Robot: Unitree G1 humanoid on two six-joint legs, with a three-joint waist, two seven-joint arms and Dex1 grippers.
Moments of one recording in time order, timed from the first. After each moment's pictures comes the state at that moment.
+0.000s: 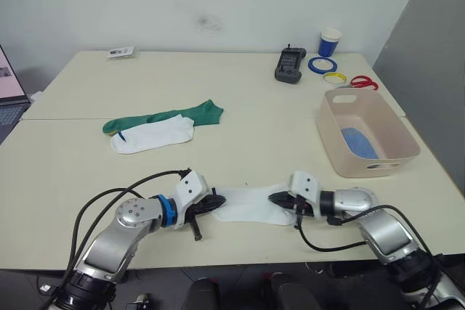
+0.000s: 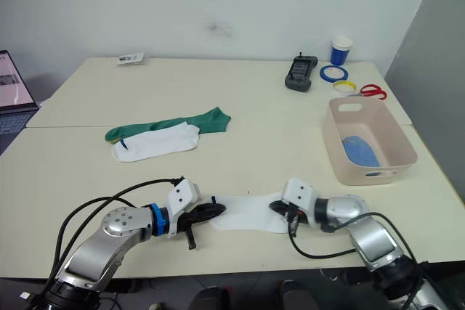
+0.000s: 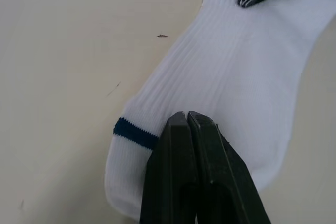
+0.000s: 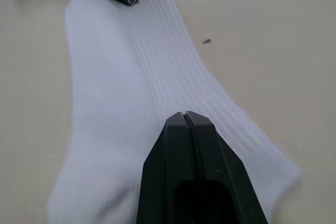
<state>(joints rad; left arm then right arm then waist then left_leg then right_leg) -0.08 0.67 -0.14 -0.23 -0.25 0.37 -0.87 -0.22 -0.62 0.28 -0.14 0.14 0.26 0.91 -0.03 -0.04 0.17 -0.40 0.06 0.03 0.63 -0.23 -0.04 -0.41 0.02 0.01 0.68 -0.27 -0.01</state>
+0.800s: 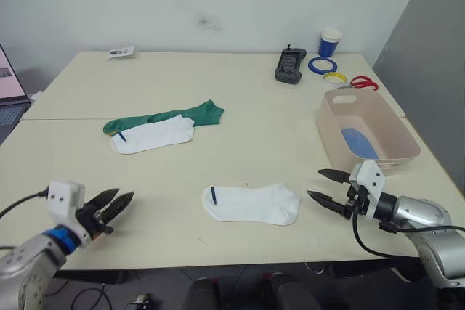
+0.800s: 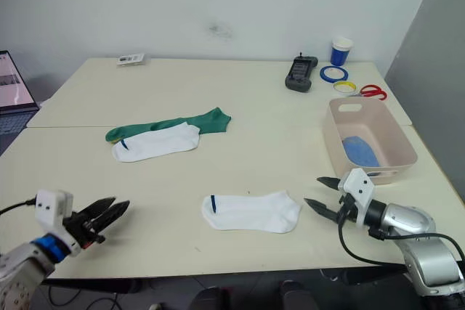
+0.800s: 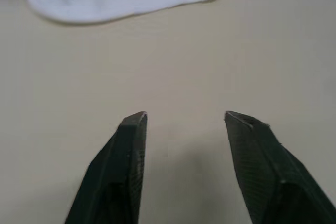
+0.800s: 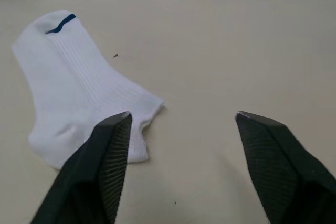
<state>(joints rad) 0.30 0.58 0.55 -0.15 -0.55 0.41 -0.73 0.02 -0.63 -0.06 -0.31 0.33 0.27 0.83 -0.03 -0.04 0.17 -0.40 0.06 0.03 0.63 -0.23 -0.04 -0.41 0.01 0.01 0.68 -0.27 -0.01</state>
